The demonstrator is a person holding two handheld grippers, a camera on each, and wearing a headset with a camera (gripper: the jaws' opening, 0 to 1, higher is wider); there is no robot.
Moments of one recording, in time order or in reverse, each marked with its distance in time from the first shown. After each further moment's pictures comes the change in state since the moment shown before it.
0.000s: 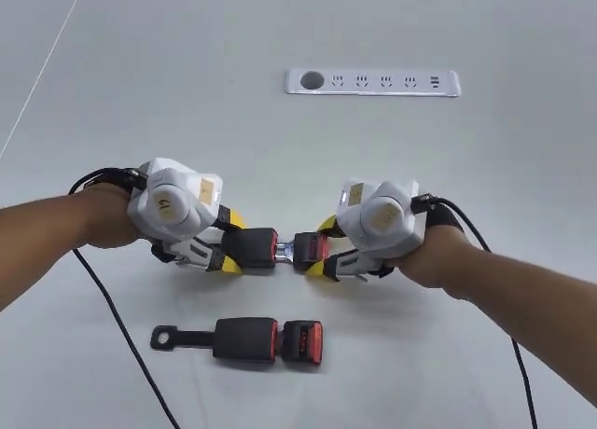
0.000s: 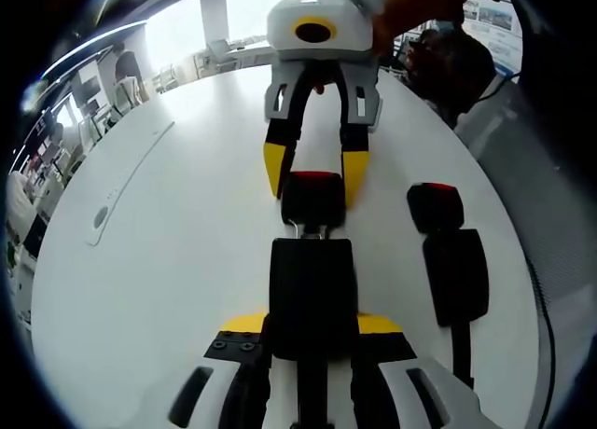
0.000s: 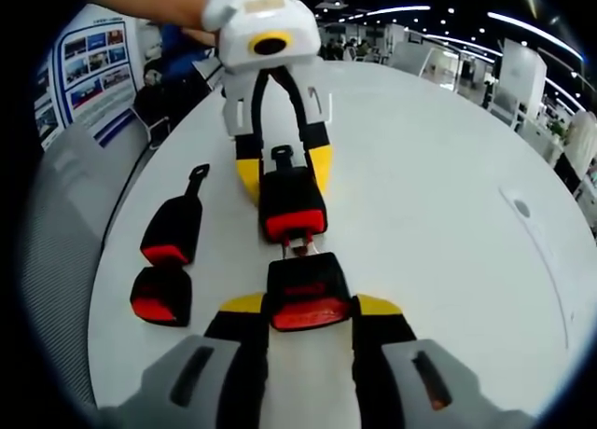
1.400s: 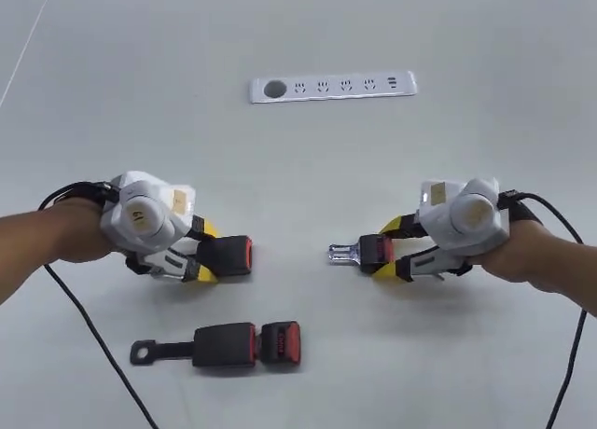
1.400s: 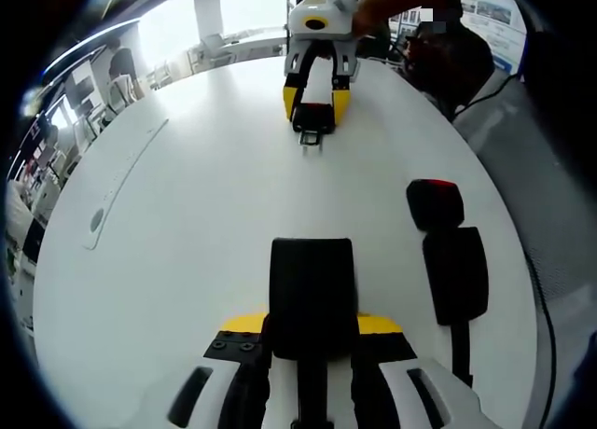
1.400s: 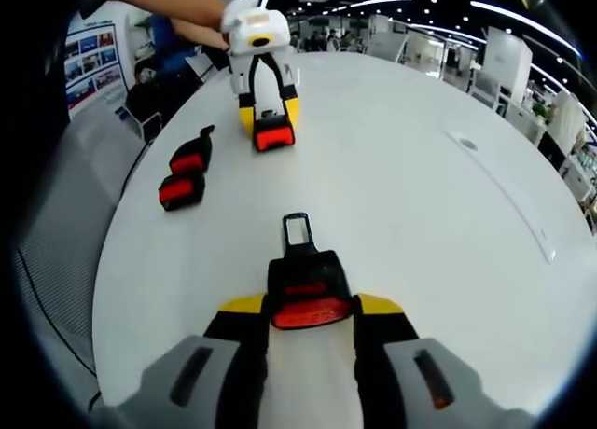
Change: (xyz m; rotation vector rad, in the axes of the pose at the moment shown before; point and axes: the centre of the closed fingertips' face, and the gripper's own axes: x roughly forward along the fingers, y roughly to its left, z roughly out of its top) left arm -0.001 -0.003 0.003 0.020 0.041 -0.012; right arm -0.095 -0.012 -0.099 0.040 0.044 -0.042
